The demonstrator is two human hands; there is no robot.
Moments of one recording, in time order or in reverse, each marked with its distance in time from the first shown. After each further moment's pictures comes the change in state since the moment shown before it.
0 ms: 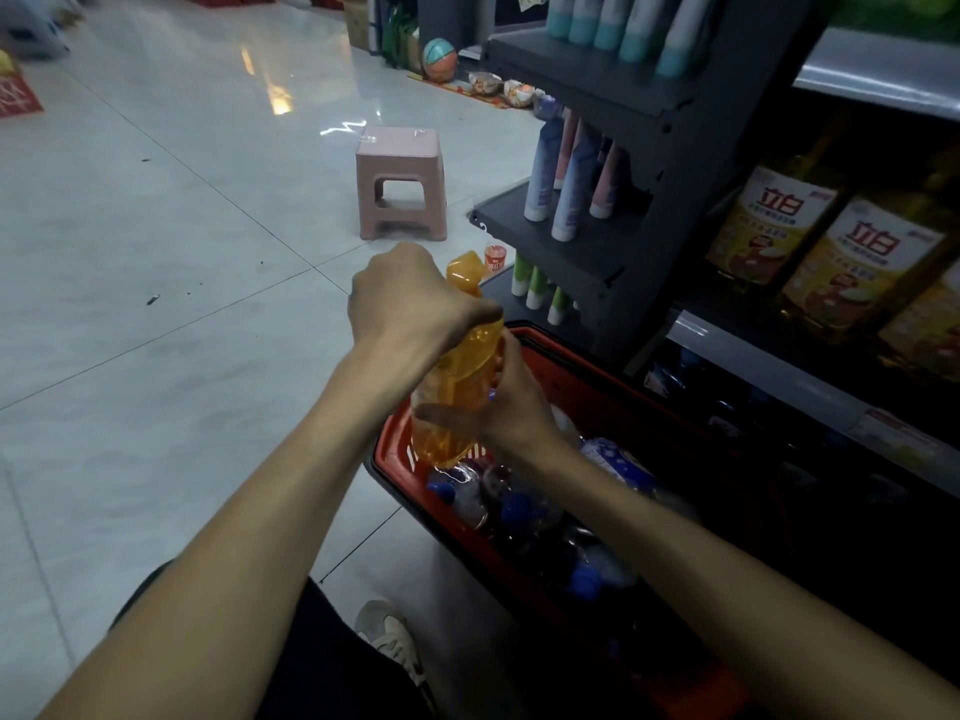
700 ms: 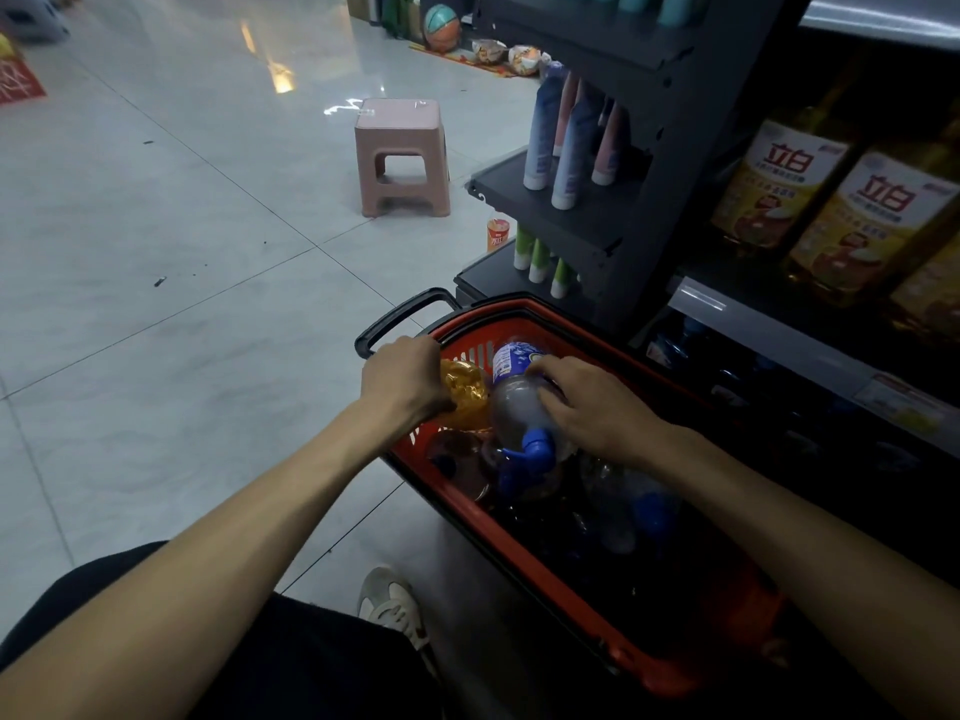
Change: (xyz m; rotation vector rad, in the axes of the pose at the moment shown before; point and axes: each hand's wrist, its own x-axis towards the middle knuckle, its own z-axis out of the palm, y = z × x) left_hand -0.032 -0.063 0.081 0.344 -0.348 0.152; right_hand -0.010 0.061 -0.075 -0.648 -0.217 -0.100
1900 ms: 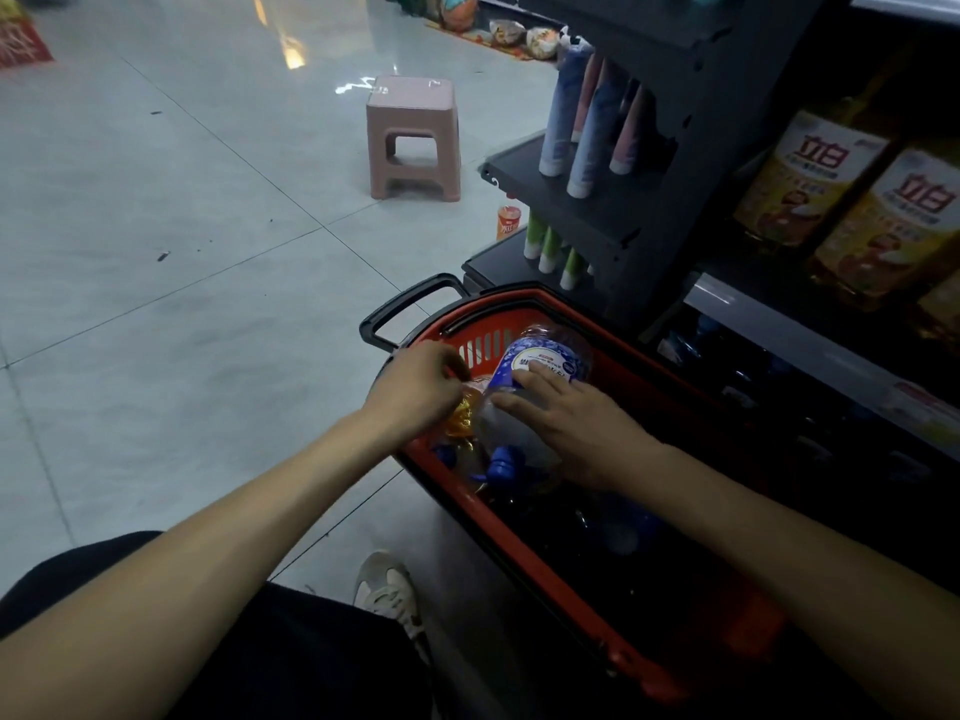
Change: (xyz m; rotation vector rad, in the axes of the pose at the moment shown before) left_hand -0.018 -0.006 0.011 -0.500 -0.144 -0.017; right_hand 0.000 -0.002 0.024 -0.617 -0.225 -0.318
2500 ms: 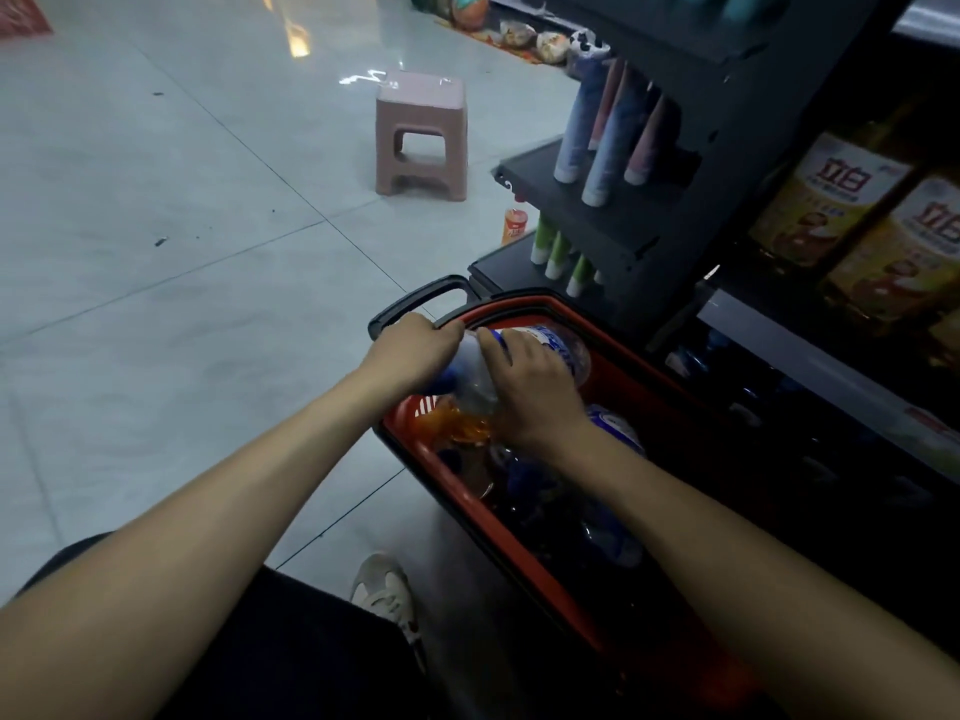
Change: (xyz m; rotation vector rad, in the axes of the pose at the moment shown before) left_hand 0.025 0.004 -0.031 -0.190 0.078 -0.218; right_hand 0.074 -0.028 0.004 0.137 0.356 0.240
